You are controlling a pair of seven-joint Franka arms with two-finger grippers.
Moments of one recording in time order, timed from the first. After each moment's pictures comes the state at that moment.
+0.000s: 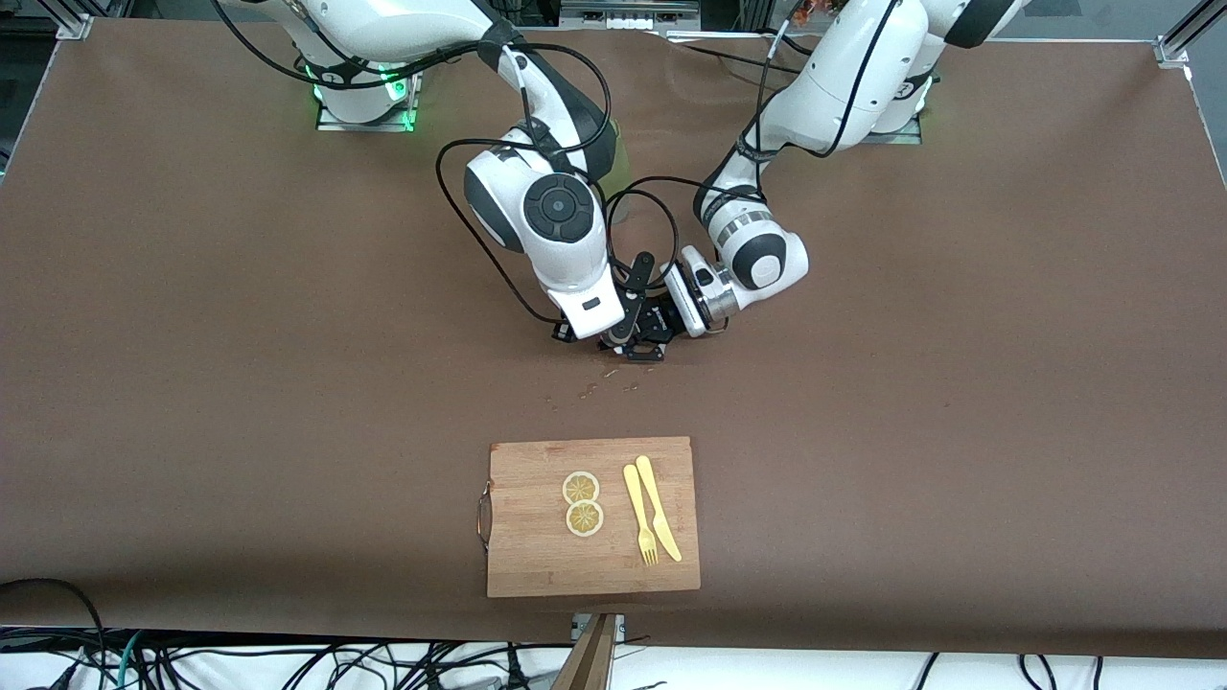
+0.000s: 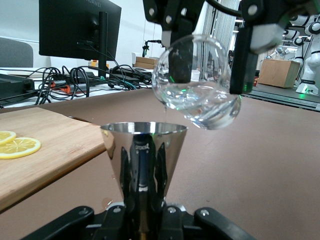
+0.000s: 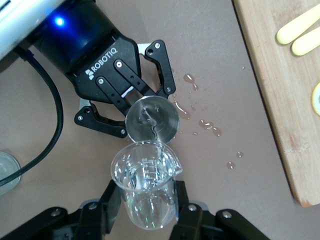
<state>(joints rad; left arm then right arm) -0.57 0.78 -0.06 -1.88 -2.50 2.22 2.74 0.65 0.67 0.10 -1.35 -0.04 1.98 -0.51</state>
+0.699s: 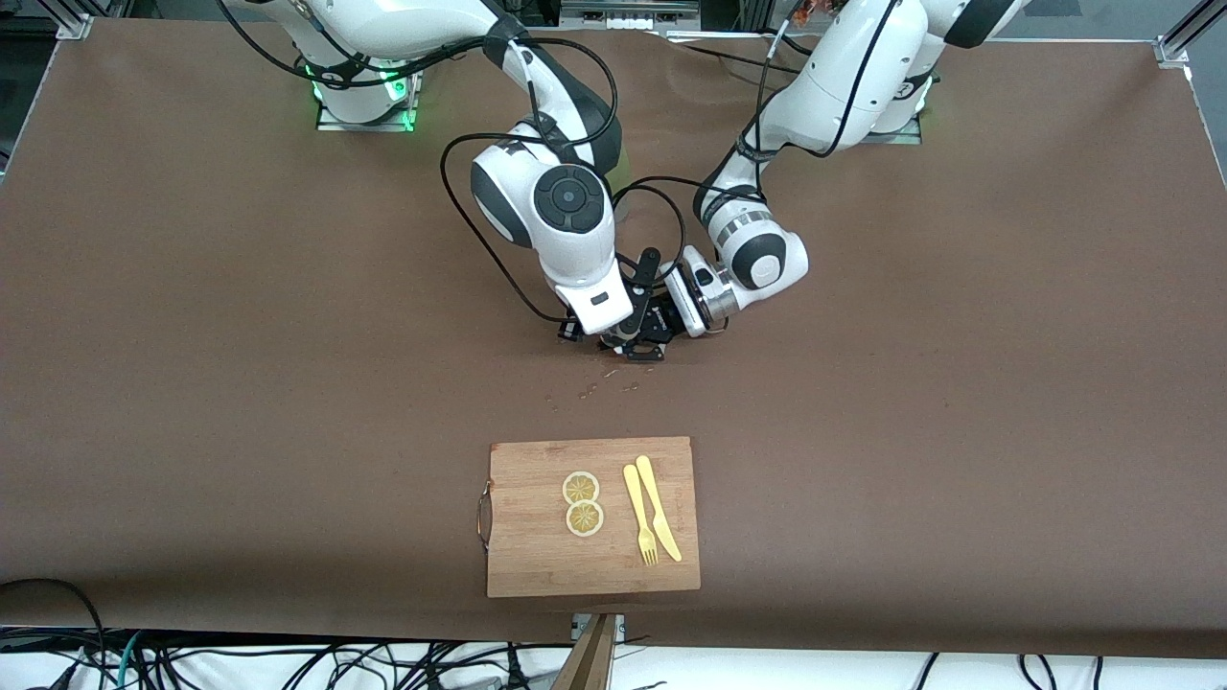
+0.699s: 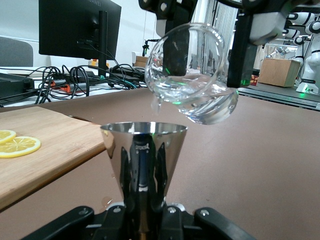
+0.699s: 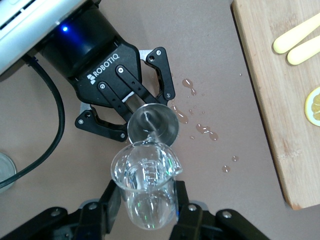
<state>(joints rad) -0.57 0.78 -0.06 -1.88 -2.50 2.23 2.74 0.66 0.67 0.10 -1.33 -0.07 1.98 -0.51</state>
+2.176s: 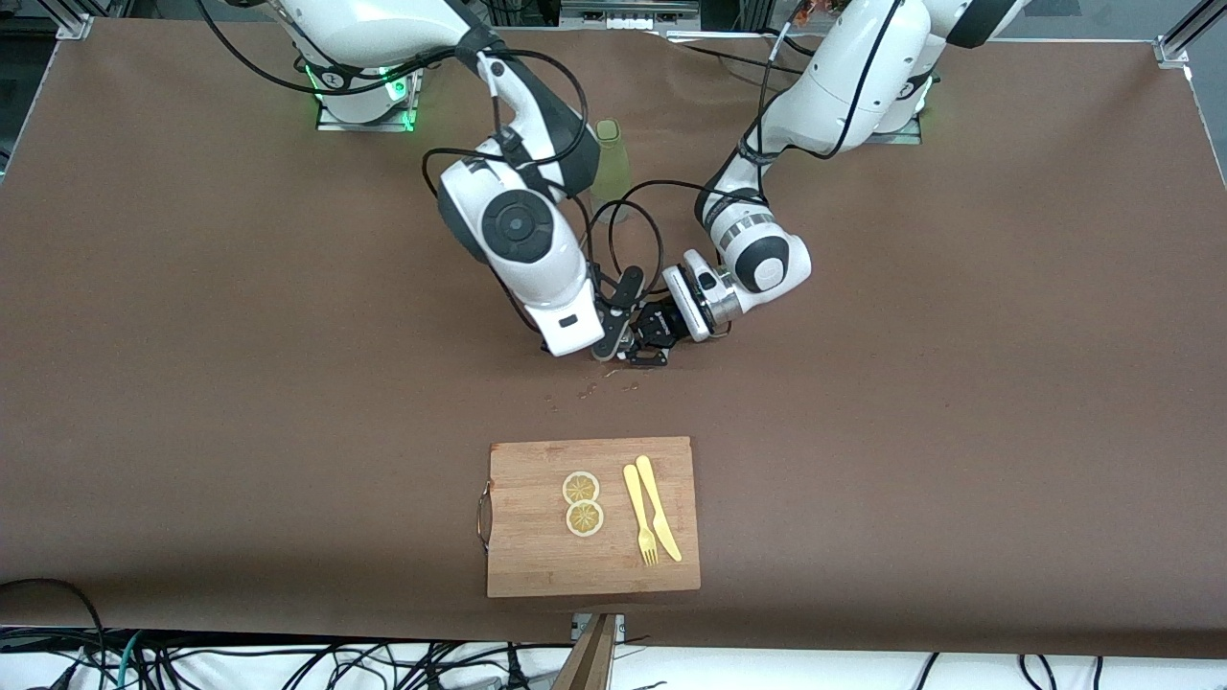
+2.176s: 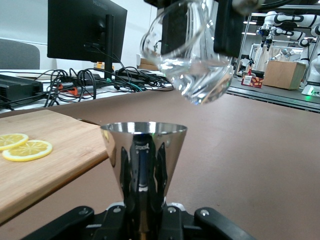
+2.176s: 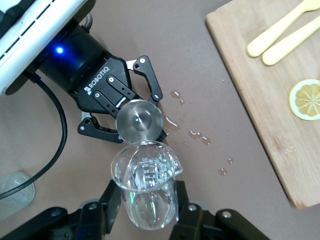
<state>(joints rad) -0.56 0.78 -0.05 -1.86 -2.51 2.22 2.73 0.58 0.67 0.09 -1.30 0.11 1.98 -0.54</state>
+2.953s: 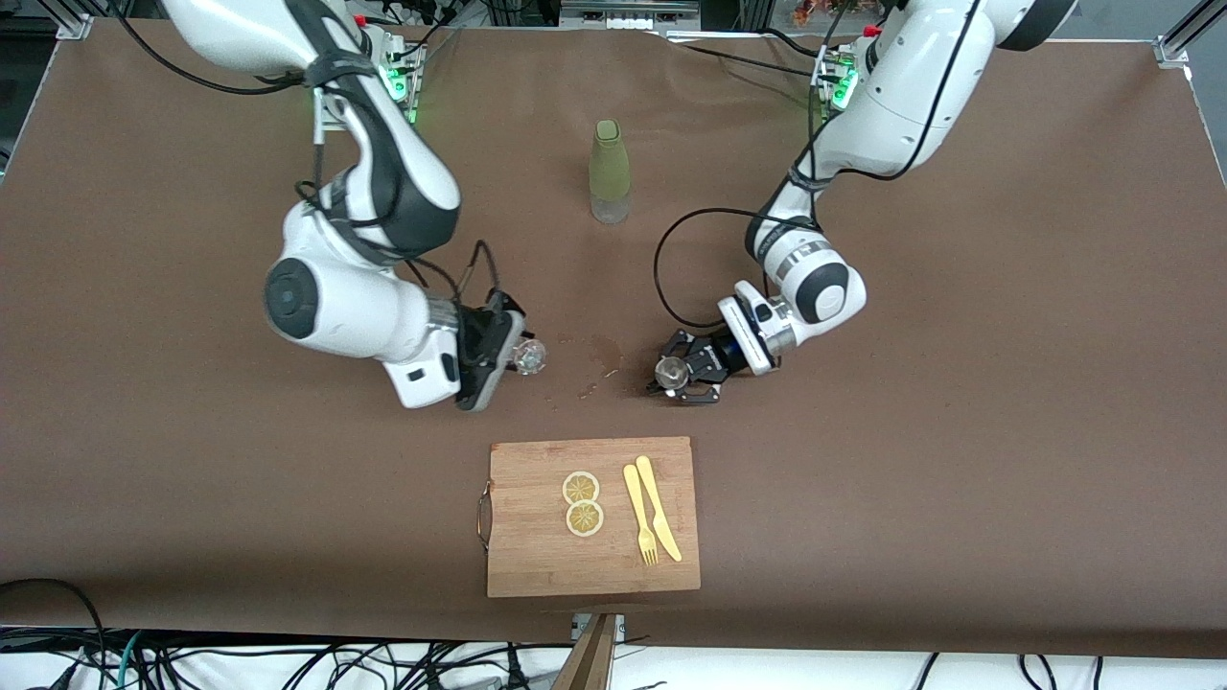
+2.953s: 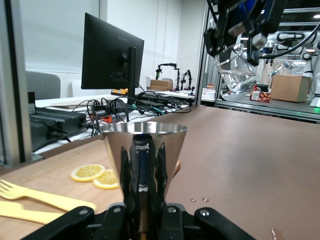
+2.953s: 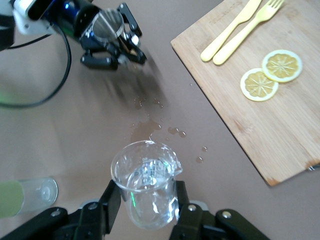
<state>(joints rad) -0.36 0.75 -0.05 -1.87 -2.30 2.10 2.70 0.32 0.54 0.09 -1.46 0.49 2.00 -0.86</state>
